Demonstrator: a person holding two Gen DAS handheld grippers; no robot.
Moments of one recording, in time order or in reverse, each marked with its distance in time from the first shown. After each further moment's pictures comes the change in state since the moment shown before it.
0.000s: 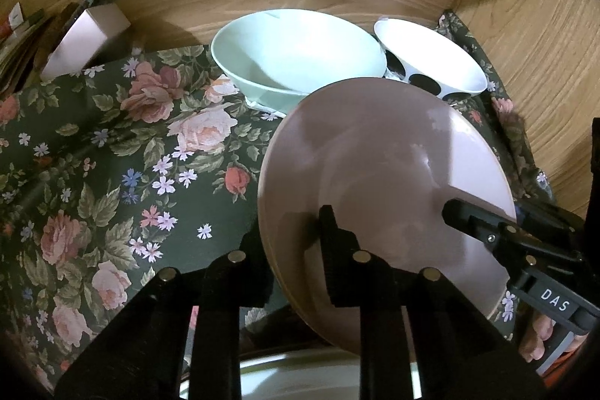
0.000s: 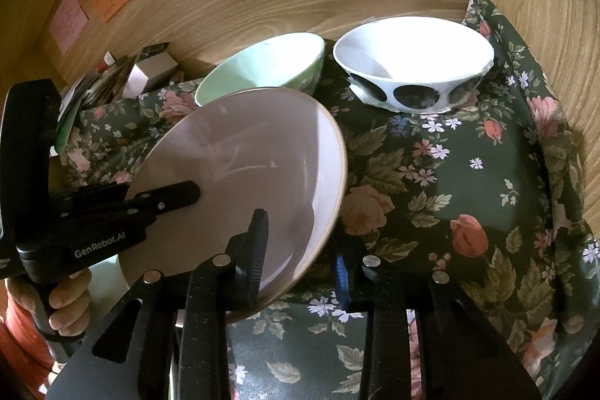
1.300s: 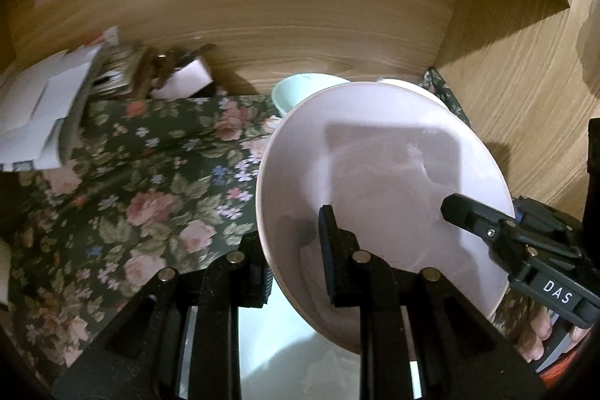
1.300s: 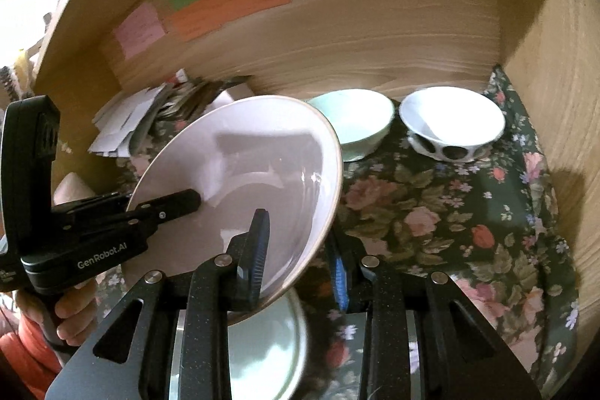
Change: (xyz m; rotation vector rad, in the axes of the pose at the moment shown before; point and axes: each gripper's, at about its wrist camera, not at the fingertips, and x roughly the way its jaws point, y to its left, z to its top) left arm -0.120 0.026 -0.041 -0.058 -0.192 0.043; right arm -0.069 0.079 -0.012 -0.102 -0.133 0.049
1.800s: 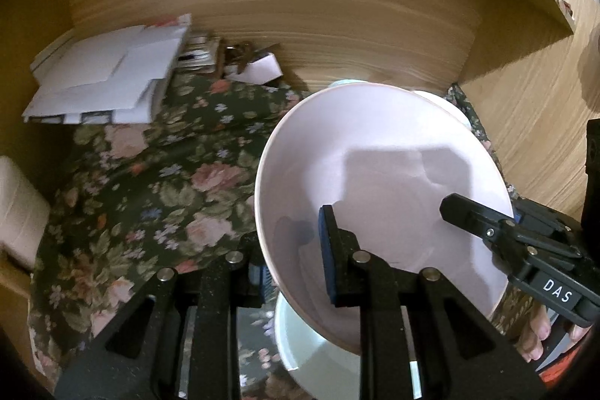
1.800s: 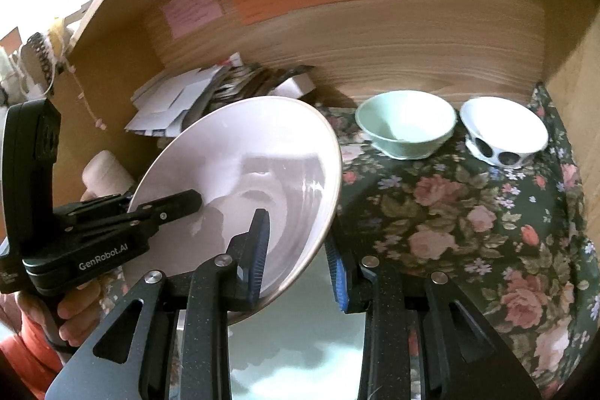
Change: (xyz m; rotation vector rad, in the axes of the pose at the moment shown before) left arm -0.052 0.052 -0.039 -0.076 -0.047 0.059; right arm 0.006 0.061 -0.012 -0.077 0.006 0.077
